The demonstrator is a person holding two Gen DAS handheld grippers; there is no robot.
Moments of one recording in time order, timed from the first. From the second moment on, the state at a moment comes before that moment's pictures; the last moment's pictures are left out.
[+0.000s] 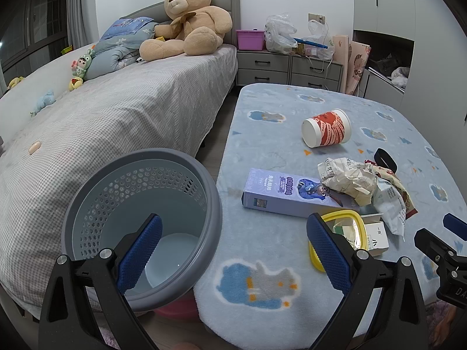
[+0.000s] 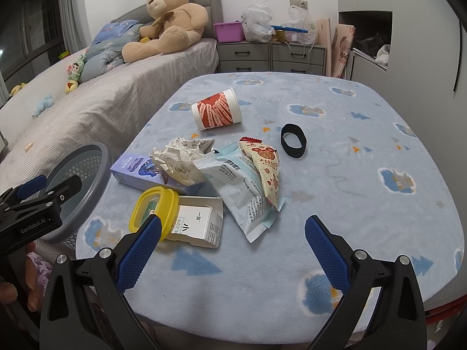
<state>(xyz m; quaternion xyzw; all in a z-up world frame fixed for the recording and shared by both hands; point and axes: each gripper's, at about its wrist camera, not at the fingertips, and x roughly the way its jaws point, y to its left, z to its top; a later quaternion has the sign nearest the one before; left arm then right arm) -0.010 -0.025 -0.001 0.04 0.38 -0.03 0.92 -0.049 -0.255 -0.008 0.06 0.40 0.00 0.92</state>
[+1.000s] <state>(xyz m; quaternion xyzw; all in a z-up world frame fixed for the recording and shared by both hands) -0.004 -0.038 -0.012 0.03 0.40 -0.07 0.91 -0.057 -0.274 -0.001 0.08 0.39 -0.01 0.92</state>
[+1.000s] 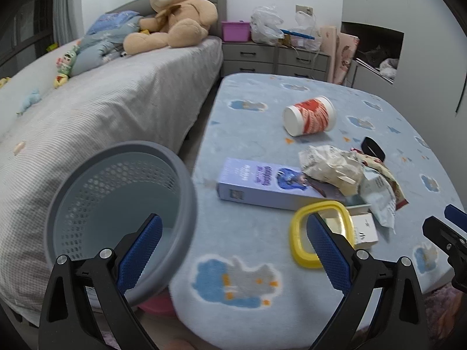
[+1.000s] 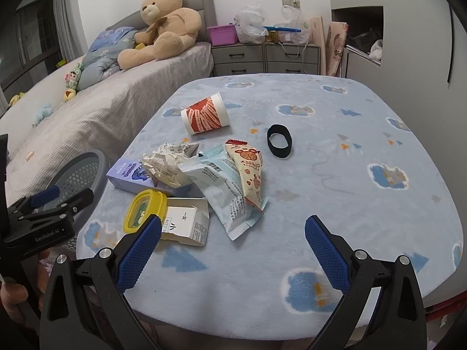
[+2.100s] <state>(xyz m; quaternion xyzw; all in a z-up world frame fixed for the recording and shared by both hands) 0.032 -0.091 -0.067 -0.03 0.51 -0.19 0.84 -0.058 -0.303 -0.004 0.12 0.39 0.01 0.91</state>
